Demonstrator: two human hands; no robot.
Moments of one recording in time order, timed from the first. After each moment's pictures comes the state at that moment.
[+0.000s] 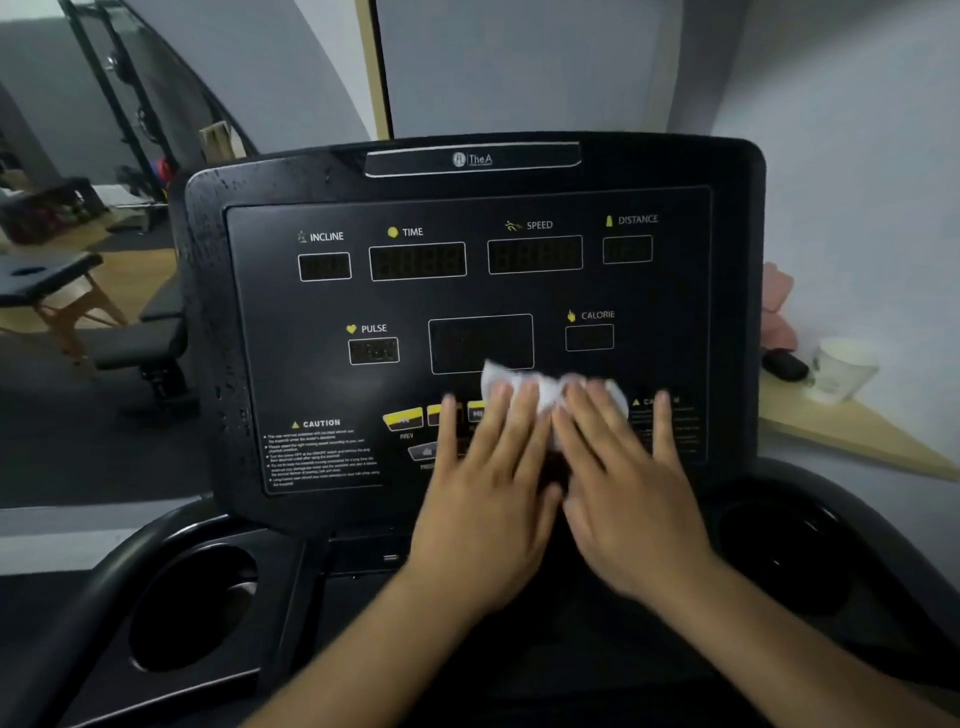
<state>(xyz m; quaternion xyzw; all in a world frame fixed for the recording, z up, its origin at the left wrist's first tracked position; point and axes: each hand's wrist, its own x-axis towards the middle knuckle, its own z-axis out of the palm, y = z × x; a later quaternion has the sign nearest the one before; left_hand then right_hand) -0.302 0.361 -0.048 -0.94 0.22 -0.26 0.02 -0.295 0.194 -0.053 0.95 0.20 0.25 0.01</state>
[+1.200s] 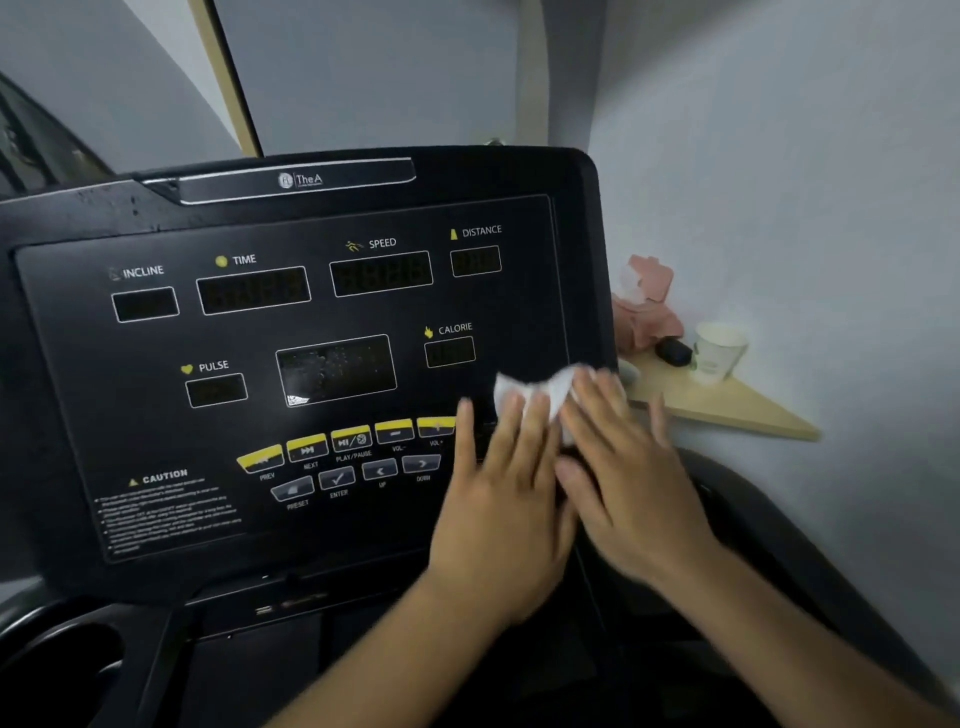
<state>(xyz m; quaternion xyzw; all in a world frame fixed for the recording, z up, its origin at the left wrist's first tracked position) -0.297 0.255 -0.041 -0.93 0.30 -0.23 0.02 -0.296 0.093 -0.052 0.96 0.12 0.23 -0.07</state>
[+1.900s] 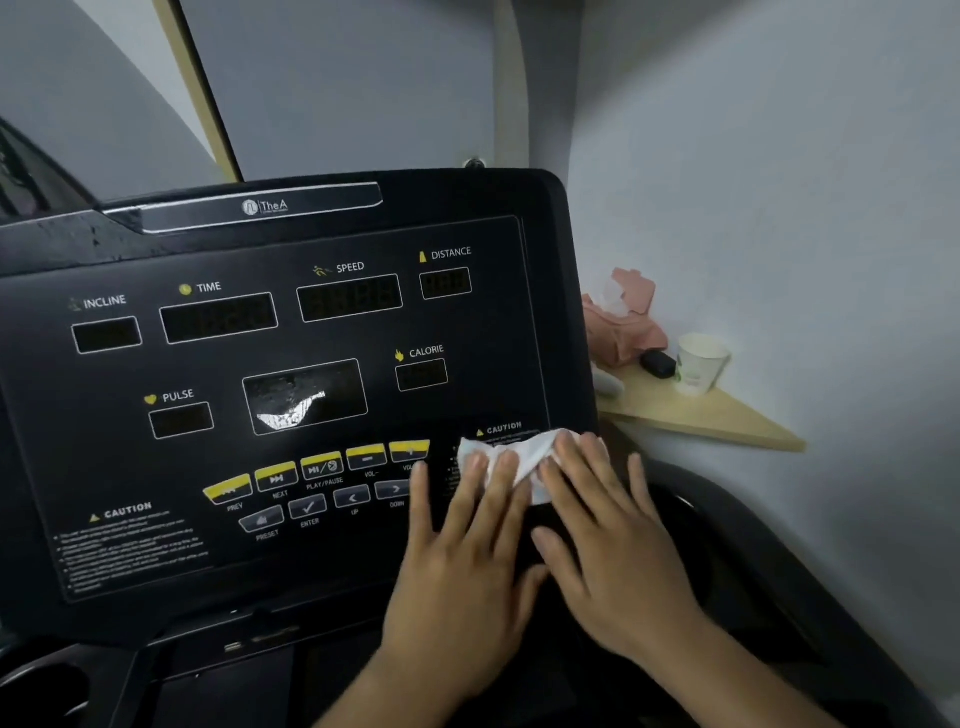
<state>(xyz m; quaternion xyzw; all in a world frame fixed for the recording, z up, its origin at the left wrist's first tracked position) -0.315 0.269 -0.060 -0.93 0.30 -0.21 0.05 -0.319 0.094 -0.079 0.96 0.12 0.22 -0.07</state>
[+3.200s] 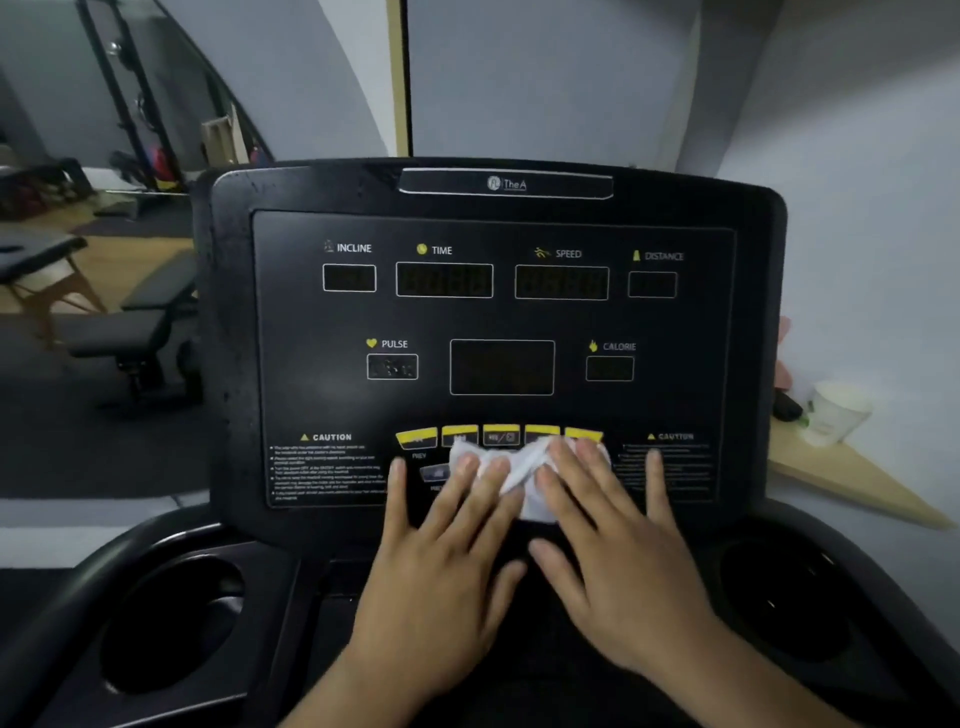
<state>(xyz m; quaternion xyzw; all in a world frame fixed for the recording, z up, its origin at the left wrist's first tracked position) -0.327 0.406 -0.070 -0.95 0.22 -0.24 0.02 -0.310 0.207 -0.058 0.95 0.23 0.19 0.02</state>
